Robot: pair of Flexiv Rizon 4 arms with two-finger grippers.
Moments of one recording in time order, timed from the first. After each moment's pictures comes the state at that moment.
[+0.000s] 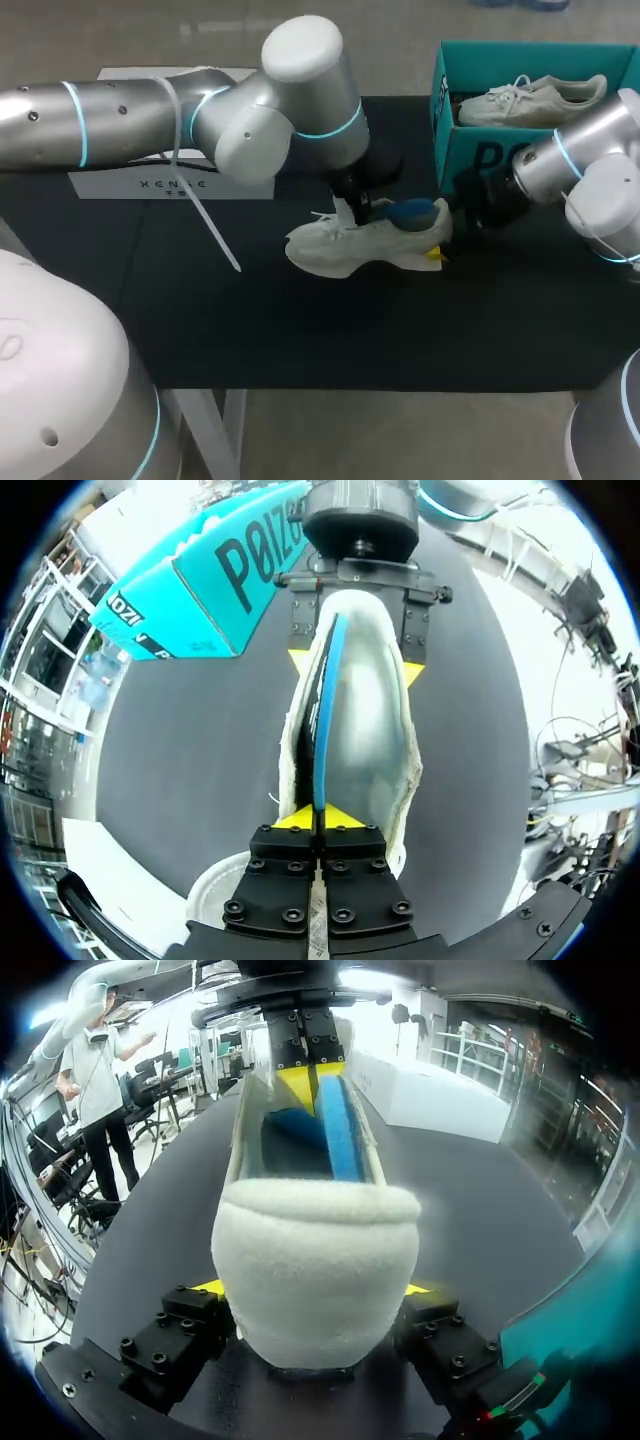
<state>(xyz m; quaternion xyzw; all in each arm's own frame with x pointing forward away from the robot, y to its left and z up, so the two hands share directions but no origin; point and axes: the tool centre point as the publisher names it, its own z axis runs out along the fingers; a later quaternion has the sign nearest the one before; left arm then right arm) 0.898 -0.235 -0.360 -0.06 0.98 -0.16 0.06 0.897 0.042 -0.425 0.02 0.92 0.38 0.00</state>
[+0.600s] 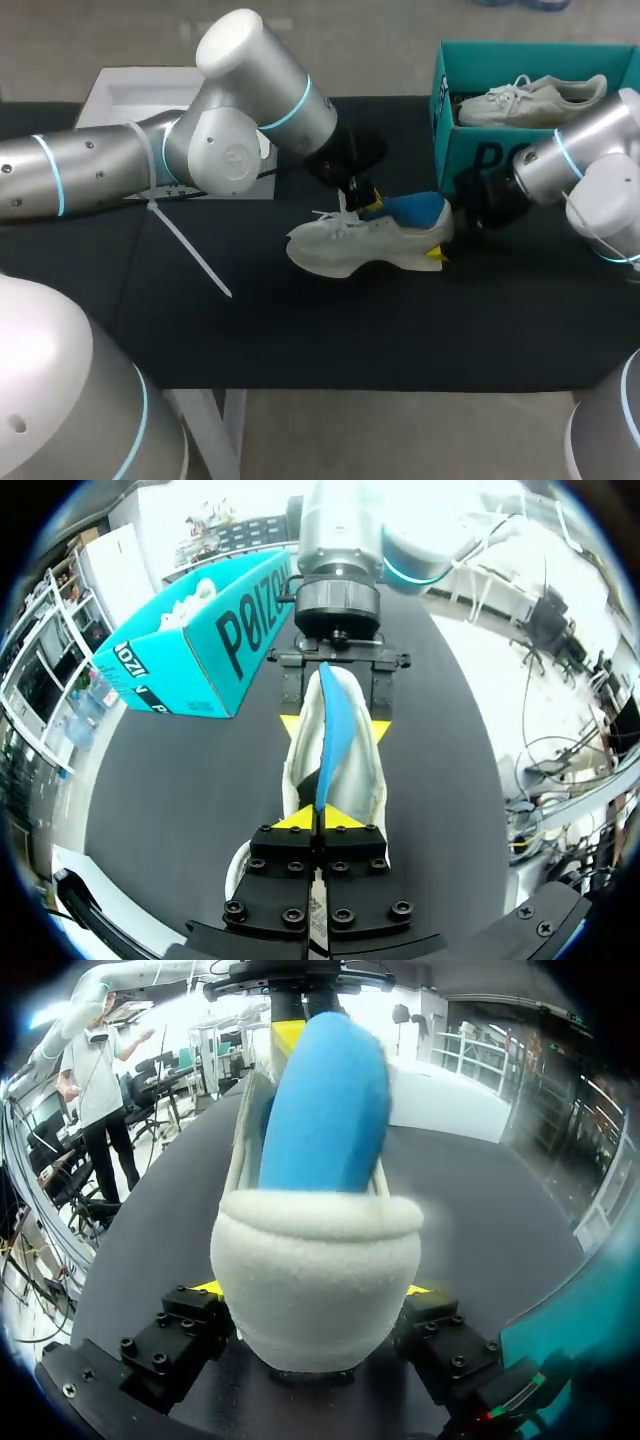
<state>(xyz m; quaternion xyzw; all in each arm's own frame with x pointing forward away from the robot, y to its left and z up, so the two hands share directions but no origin) 0.897 -0.244 -0.335 -0.04 0.96 -0.29 0.03 0.896 0.042 -0.426 0.02 0.92 0.38 0.00</state>
